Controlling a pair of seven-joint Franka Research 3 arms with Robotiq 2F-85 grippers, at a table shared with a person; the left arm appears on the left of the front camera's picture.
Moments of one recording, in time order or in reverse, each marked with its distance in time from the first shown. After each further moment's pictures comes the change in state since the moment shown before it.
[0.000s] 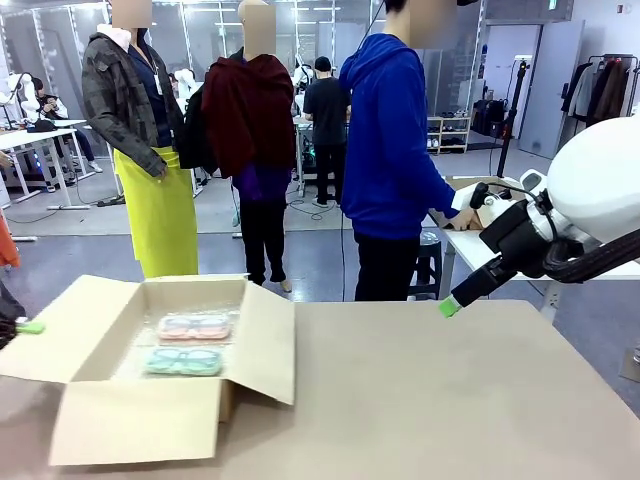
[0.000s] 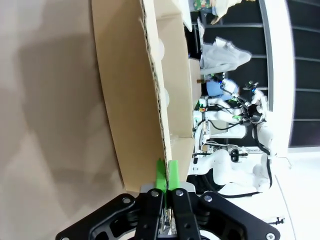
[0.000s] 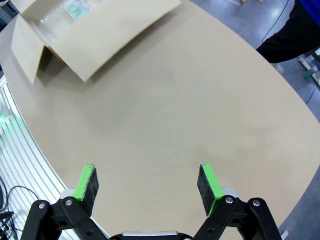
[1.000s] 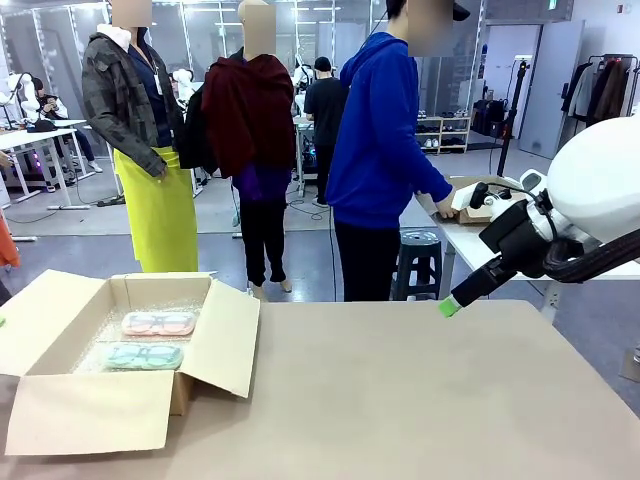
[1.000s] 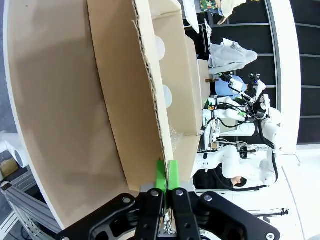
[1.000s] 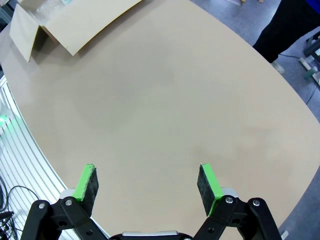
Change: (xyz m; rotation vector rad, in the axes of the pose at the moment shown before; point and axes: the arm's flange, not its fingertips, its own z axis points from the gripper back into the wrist) left arm 0.019 0.009 0.069 0.045 0.002 -0.036; right arm 0.000 0.000 0.000 0.001 0.000 0.001
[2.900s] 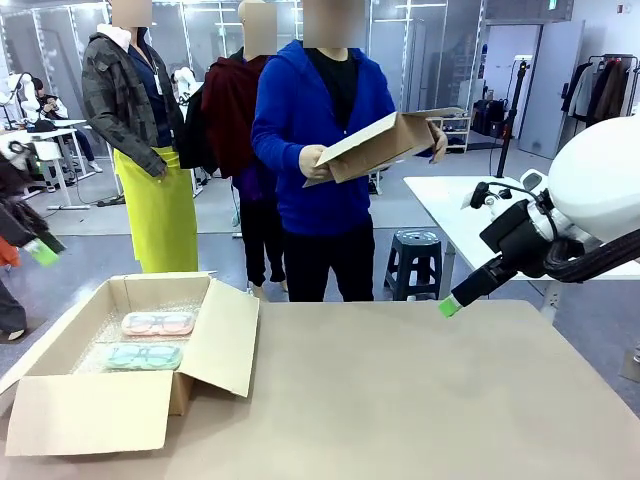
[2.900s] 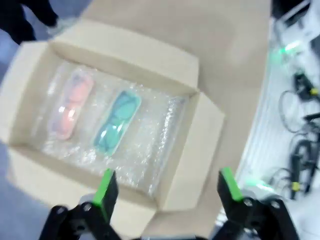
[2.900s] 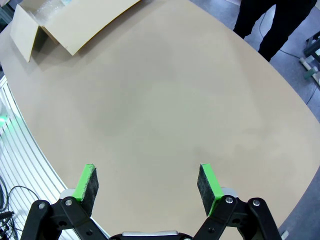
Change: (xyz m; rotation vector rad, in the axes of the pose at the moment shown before) left arm -0.032 -0.331 -0.188 0.596 0.520 -1.037; right arm 0.000 -0.001 0.000 0.001 -0.001 -0.001
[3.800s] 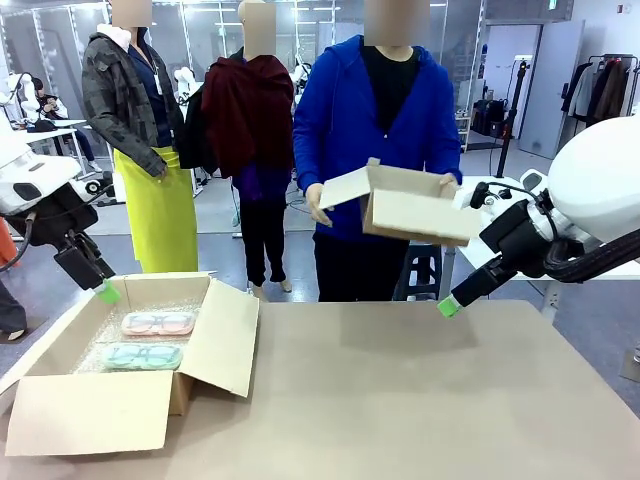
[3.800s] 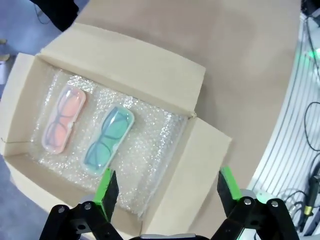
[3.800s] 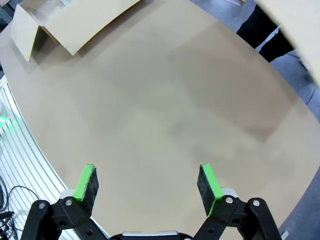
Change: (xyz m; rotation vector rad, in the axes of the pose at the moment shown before) left arm 0.042 -0.066 -0.065 0.158 0.043 0.008; right arm 0.000 0.000 0.000 0.000 0.000 0.001
